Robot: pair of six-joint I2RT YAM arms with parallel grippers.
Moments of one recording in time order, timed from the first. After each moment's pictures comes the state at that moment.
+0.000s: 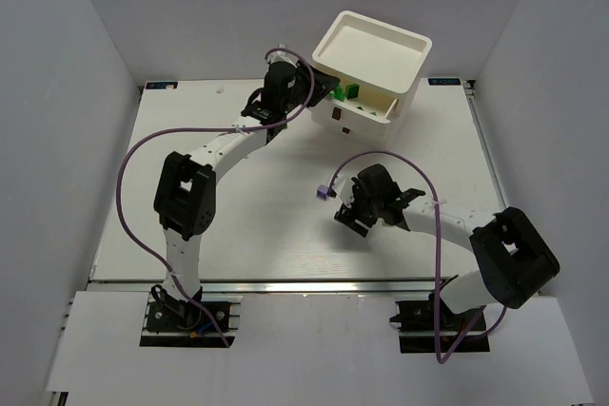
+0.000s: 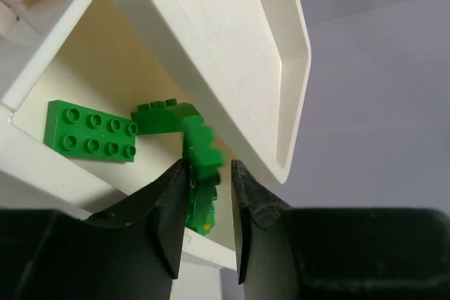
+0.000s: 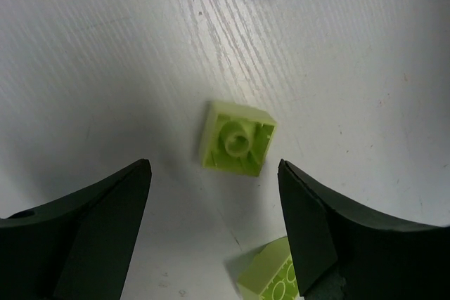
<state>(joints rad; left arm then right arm) -0.53 2.02 1.71 0.15 0.09 -1.12 0.65 1.43 0.69 -0.18 -0.16 -0.54</state>
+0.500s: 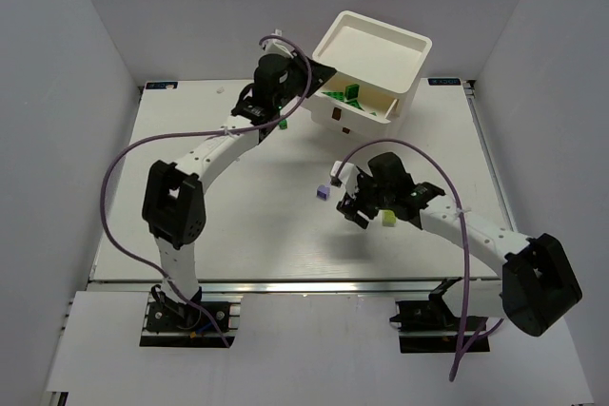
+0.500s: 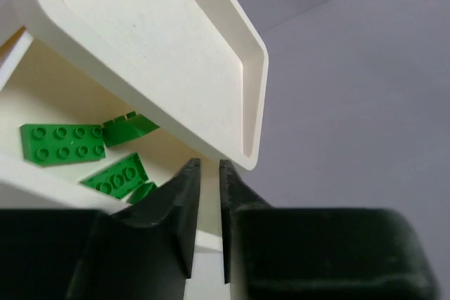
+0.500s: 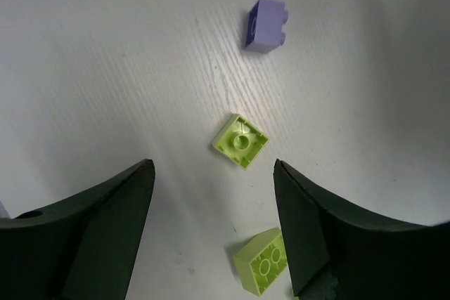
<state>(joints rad) -0.53 1.96 1.72 0.18 0.11 -1.03 0.64 1.27 0.75 -0.30 -0.27 -0.53</state>
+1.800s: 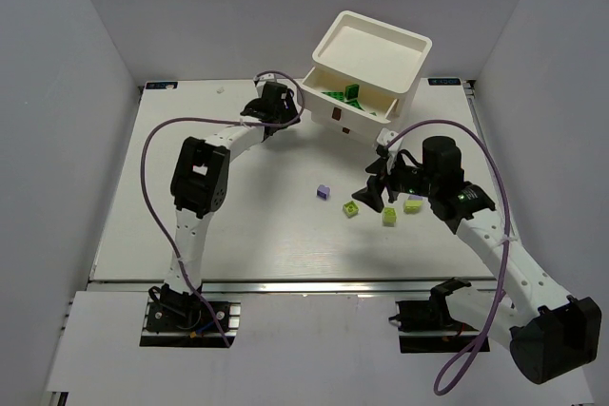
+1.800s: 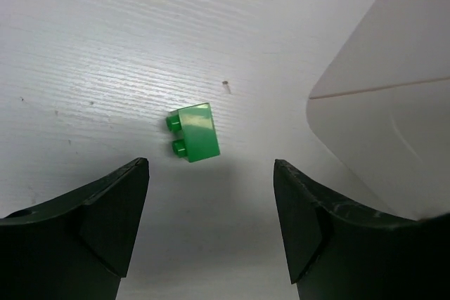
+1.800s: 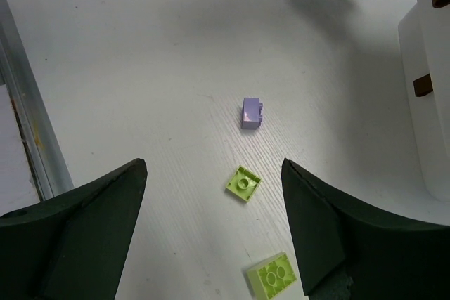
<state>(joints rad) -0.41 2.27 1.79 -0.16 -0.24 -0.57 0.39 1.00 0.82 -0.29 -0.68 -0.32</state>
